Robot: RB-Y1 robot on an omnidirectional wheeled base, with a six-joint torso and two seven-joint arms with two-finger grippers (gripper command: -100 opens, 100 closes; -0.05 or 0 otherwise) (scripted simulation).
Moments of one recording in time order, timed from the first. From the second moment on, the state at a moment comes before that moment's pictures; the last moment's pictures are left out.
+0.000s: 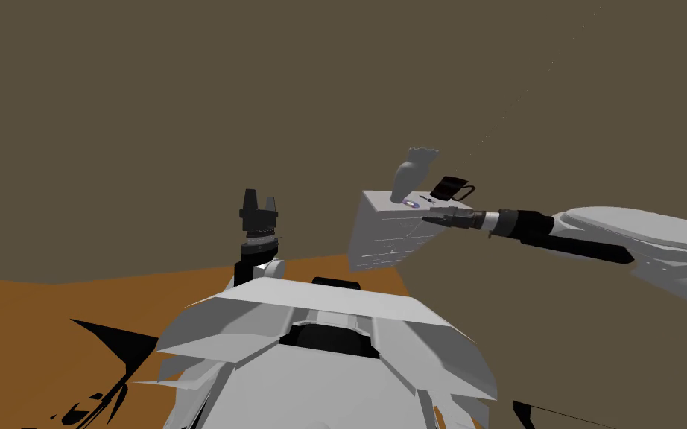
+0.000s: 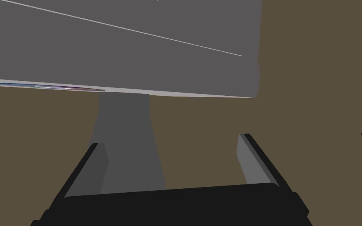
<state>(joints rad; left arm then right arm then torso) 0.51 0.00 0.02 -2.24 0.09 -0.63 -0.15 0.17 -1.61 -0.13 -1.48 0.51 -0.93 -0.22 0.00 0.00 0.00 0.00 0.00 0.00</state>
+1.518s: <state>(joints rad) 0.51 0.00 0.02 -2.24 0.09 -0.63 -0.15 0.09 -2.06 -0.17 -1.22 0.69 -1.15 -0.28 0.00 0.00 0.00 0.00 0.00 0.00</state>
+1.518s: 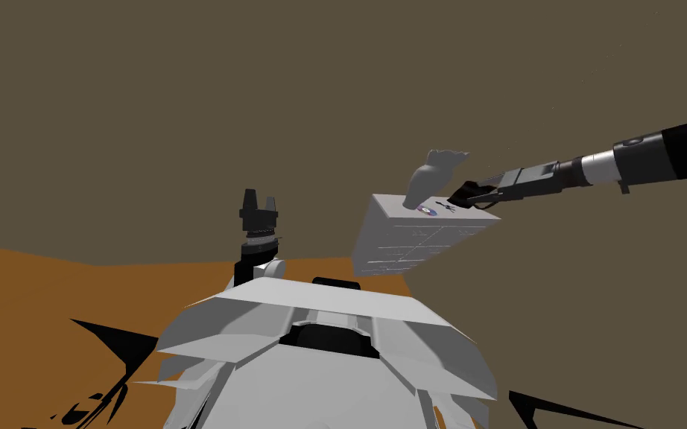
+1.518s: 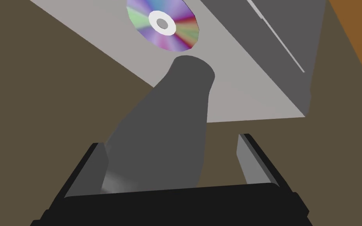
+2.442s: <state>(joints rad) 0.51 0.00 0.02 -2.24 0.09 -0.63 -0.15 0.08 -2.36 -0.20 -1.05 0.79 -1.35 -0.31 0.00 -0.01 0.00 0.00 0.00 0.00</state>
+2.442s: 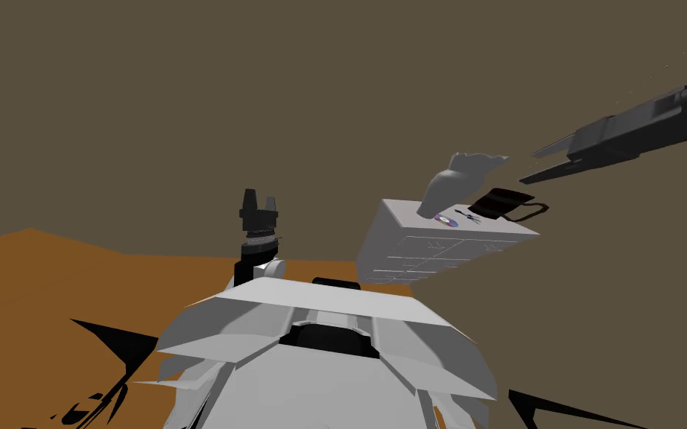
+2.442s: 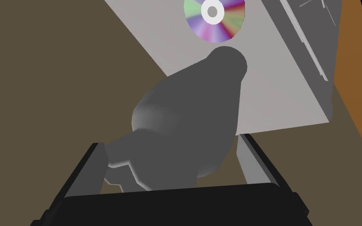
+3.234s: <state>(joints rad) 0.51 0.00 0.02 -2.24 0.09 -0.63 -0.15 0.09 -2.52 -0.19 -0.99 0.85 -1.57 -0.34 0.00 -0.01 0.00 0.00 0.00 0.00</state>
